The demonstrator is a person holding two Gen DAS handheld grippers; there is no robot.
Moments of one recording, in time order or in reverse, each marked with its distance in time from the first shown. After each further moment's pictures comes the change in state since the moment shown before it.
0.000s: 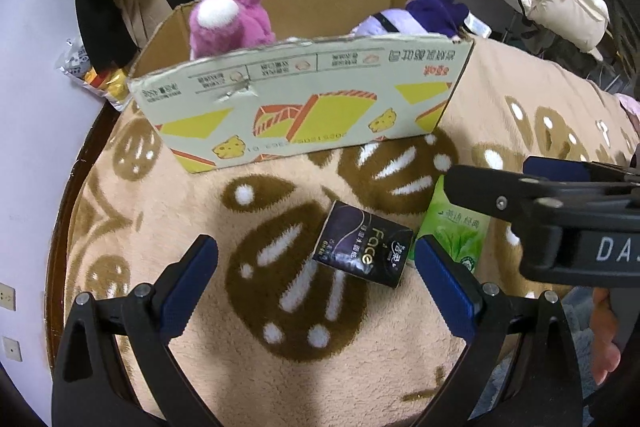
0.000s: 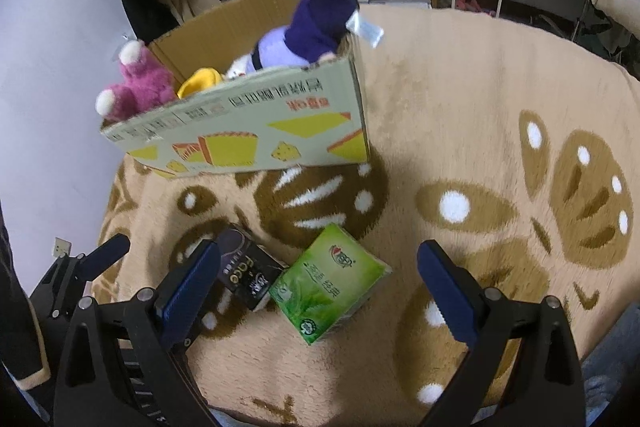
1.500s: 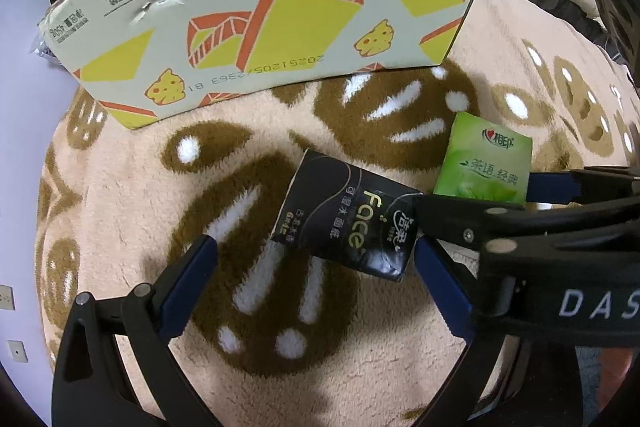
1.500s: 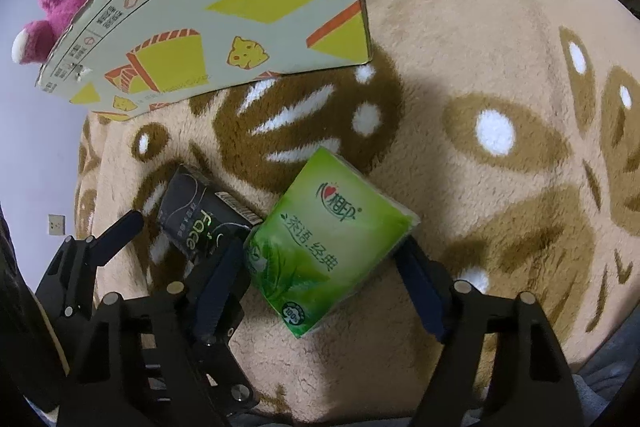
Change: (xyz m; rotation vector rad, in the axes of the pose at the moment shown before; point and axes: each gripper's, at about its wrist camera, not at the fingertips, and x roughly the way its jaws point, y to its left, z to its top) left arm 0.062 -0.017 -0.012 0.023 0.162 -0.018; right arm 0.075 0.008 -0.013 0.048 0.260 -0.002
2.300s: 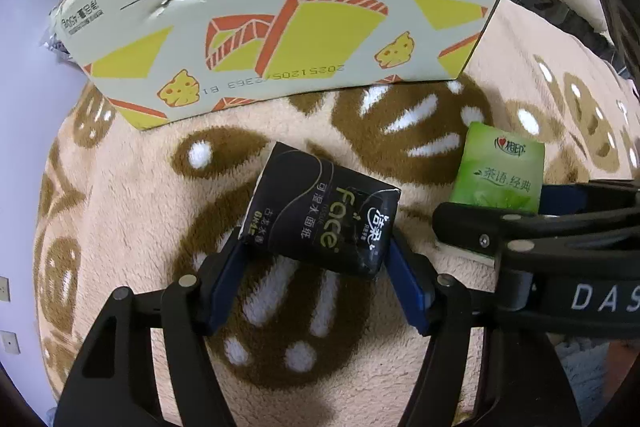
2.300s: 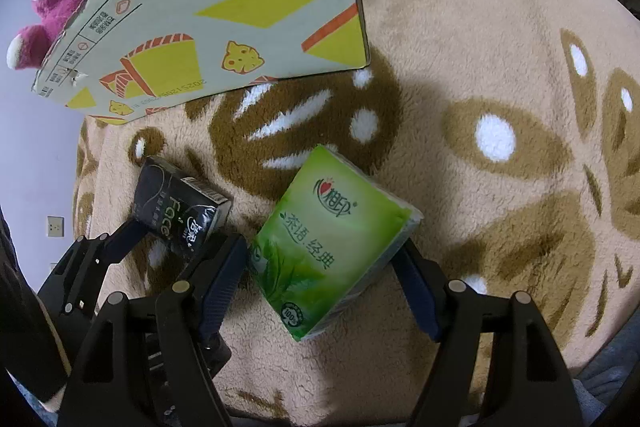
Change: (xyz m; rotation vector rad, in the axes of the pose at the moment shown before) left arm 0.006 -0.003 -0.002 -0.035 -0.038 0.015; right arm -0.002 -0.012 0.003 0.001 -0.005 0.000
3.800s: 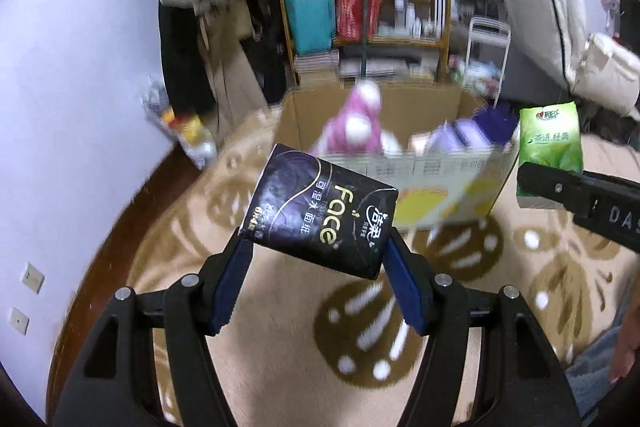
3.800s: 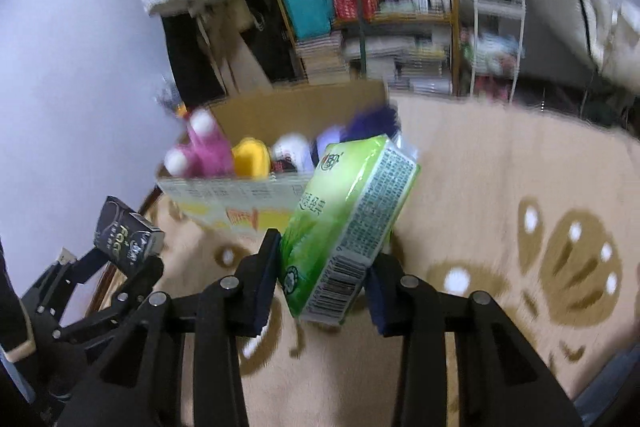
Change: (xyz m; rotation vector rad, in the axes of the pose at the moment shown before) left arm -0.140 0.048 -0.004 -0.119 -0.441 0.200; right arm -0.141 0.031 -0.025 -0.180 -0.598 0.055
